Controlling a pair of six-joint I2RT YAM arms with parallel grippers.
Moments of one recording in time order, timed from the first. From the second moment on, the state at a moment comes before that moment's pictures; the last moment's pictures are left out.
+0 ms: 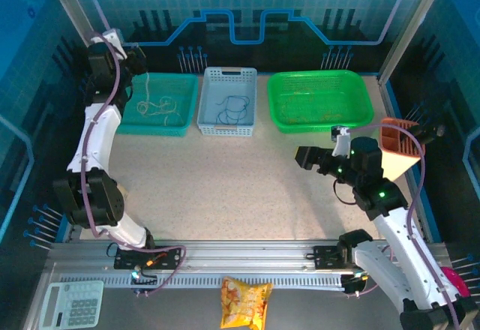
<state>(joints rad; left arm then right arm) 0.18 1.59 1.49 -0.16 0.17 -0.37 0.26 0.70 0.74 -0.51 -0.34 0.51</state>
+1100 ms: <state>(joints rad) -0.09 0.74 0.52 0.05 -0.05 -0.33 0.32 0.80 0.55 -0.25 0.07 0.29</state>
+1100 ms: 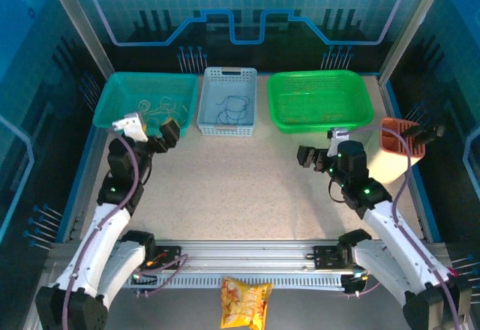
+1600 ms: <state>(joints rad) -0.09 1.18 0.30 0.50 -0.25 -0.11 0.34 1.23 0.43 0.35 0.49 -0.03</state>
